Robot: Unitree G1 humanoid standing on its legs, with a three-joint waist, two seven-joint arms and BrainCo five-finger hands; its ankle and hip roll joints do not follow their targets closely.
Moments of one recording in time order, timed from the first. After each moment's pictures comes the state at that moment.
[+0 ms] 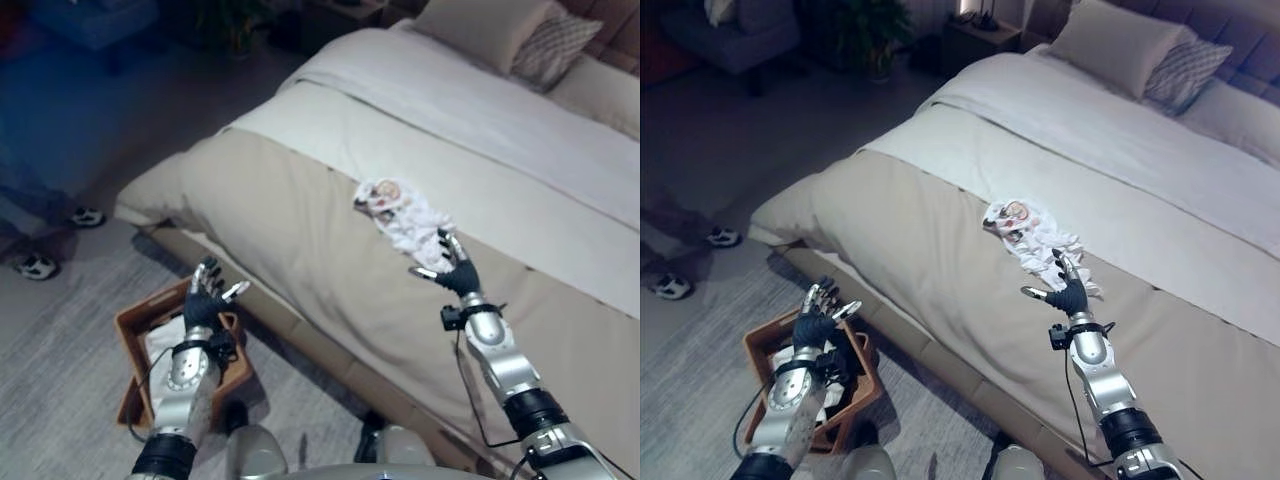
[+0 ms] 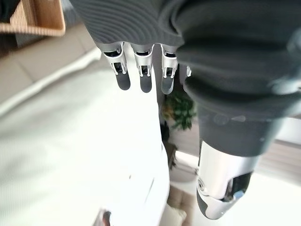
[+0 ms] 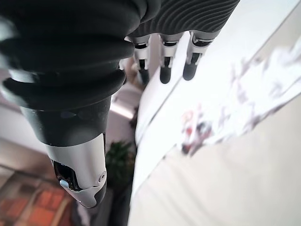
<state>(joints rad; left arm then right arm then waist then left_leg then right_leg) 0.01 0.31 -0.11 0.34 -0.49 -0.29 0.12 -0.20 -0.39 0.17 0.38 0.08 -0.12 -0.20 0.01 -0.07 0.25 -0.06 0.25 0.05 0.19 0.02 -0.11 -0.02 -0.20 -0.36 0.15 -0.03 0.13</state>
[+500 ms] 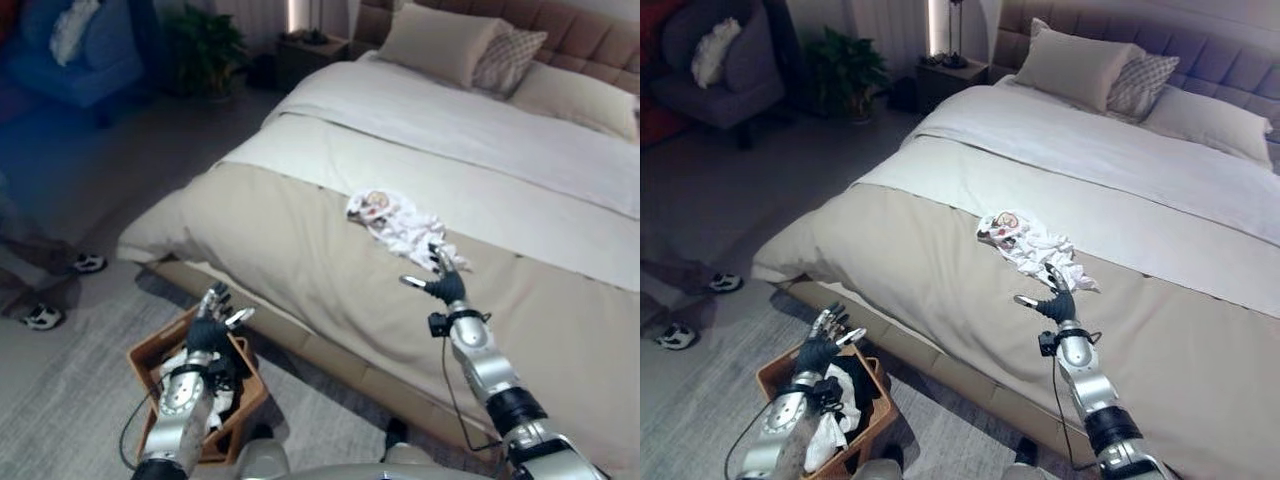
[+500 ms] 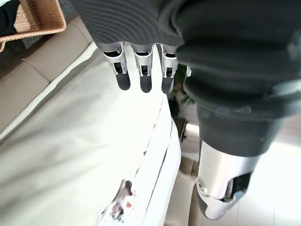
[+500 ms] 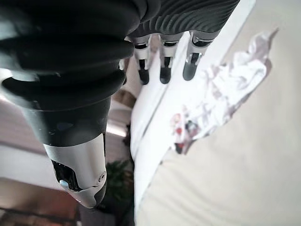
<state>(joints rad) 0.12 0.39 -0.11 0.34 -0.52 -0.25 0.04 -0.25 -0.28 0.18 0.51 0.08 -0.10 -0.20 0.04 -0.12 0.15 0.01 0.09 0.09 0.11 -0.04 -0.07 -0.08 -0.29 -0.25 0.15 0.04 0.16</state>
